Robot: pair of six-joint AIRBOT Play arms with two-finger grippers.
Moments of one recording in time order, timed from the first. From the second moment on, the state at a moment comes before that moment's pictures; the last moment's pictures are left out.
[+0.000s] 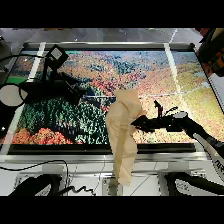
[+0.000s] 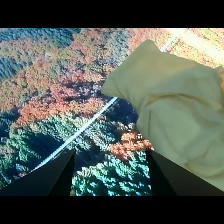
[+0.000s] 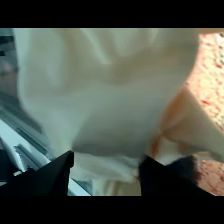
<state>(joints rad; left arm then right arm) -0.29 -0.99 1.22 1.09 -0.91 -0.83 0.03 -1.31 0.63 -0.41 1.03 1.09</state>
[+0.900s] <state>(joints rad) -0.29 -1.00 1.22 1.09 -0.91 -0.97 0.02 -1.31 1.12 -0.27 1.13 1.00</state>
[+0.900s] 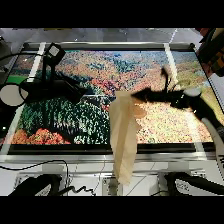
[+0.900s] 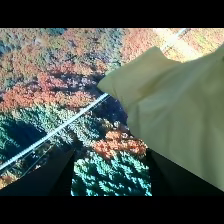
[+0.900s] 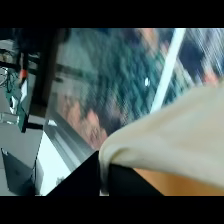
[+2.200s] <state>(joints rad) -0.07 -0.86 1.07 0.98 -0.99 -1.31 0.12 -1.29 2.09 -1.11 0.85 1.40</state>
